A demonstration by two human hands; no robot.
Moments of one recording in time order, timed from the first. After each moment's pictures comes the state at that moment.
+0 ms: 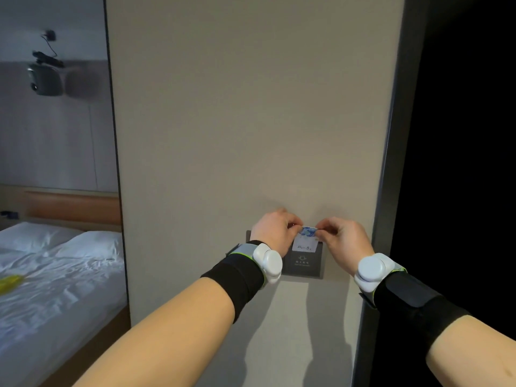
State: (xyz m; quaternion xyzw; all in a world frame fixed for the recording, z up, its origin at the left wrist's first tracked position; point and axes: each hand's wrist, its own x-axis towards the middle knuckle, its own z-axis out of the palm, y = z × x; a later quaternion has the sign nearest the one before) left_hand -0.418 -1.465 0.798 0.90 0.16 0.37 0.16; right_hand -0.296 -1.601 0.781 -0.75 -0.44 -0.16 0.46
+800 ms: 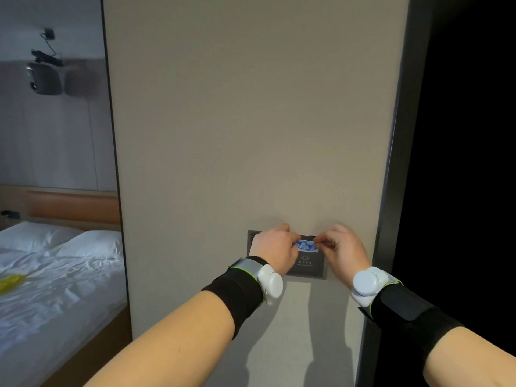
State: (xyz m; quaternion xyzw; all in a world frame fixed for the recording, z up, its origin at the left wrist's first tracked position) left_hand -0.420 -1.464 0.763 0.93 0.16 0.33 -0.01; right_hand -0.297 -1.594 0.753 -0.74 -0.47 -0.24 0.41
